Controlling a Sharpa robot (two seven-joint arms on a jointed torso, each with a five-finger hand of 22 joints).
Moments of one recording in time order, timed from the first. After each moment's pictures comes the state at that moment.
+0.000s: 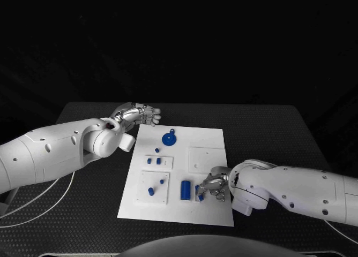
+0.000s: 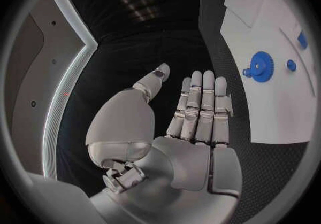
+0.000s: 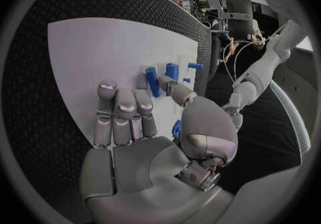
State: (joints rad) left arm 1.21 -0.76 -0.16 1.25 -0.10 -0.14 0.26; left_hand 1.05 -0.11 0.48 -0.19 0.07 0.87 0.16 0.39 0.42 1.20 0.12 0.08 0.15 0.93 0.11 0.36 0.62 0.06 0.72 0.01 0.52 1.29; right arm 1.09 -0.70 -0.24 1.60 -0.81 -0.16 -0.58; right_hand 0.77 -0.16 0.74 -0.18 0.22 1.05 0.08 0.27 0.54 1.29 -0.02 1.20 1.24 1.32 -0.12 1.23 1.08 0.24 1.11 -0.03 1.00 1.27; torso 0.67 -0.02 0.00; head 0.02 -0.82
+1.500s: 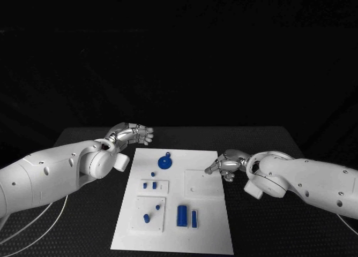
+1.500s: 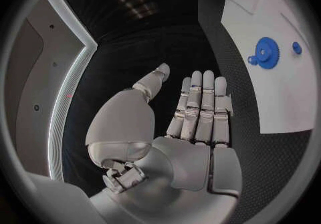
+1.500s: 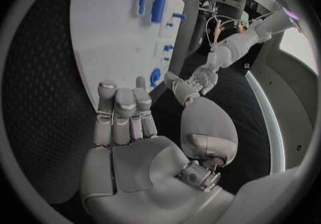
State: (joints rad) left arm 1.21 -0.74 -0.16 1.18 -0.10 -0.15 0.29; left_hand 1.05 -0.11 0.48 -0.19 0.07 0.87 0.16 0.40 0.42 1.20 0.12 0.08 0.15 0.94 0.12 0.36 0.63 0.07 0.72 0.01 0.52 1.29; right arm 1.17 -0.78 -0.15 1.40 -0.78 -0.15 -0.18; right_hand 0.76 -0.14 0.52 -0.25 0.33 0.97 0.10 0.24 0.54 1.20 0.00 1.14 1.20 1.28 -0.11 1.22 1.08 0.24 1.07 -0.03 1.00 1.27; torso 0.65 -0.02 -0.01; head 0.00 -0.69
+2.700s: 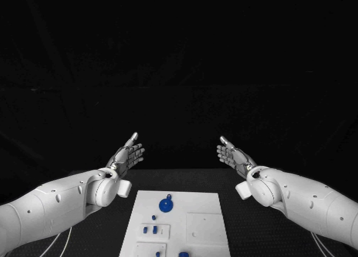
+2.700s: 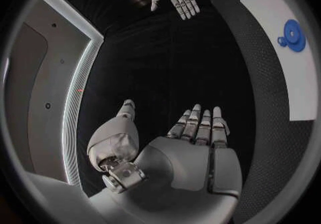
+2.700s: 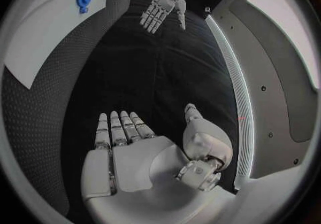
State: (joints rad) left arm 1.20 -0.66 -0.13 1.05 0.00 -0.18 0.34; left_hand 0.26 -0.02 0.10 -0.04 0.01 0.16 0.03 0.07 0.08 0.32 0.02 0.01 0.02 0.17 0.02 0.05 0.12 0.02 0.12 0.01 0.08 0.60; right arm 1.11 -0.57 0.04 0.95 -0.37 -0.15 0.23; right_hand 0.18 -0.01 0.09 -0.06 0.05 0.16 0.03 0.05 0.10 0.19 0.03 0.05 0.05 0.17 0.03 0.07 0.11 0.04 0.10 0.04 0.08 0.24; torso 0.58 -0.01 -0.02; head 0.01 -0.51
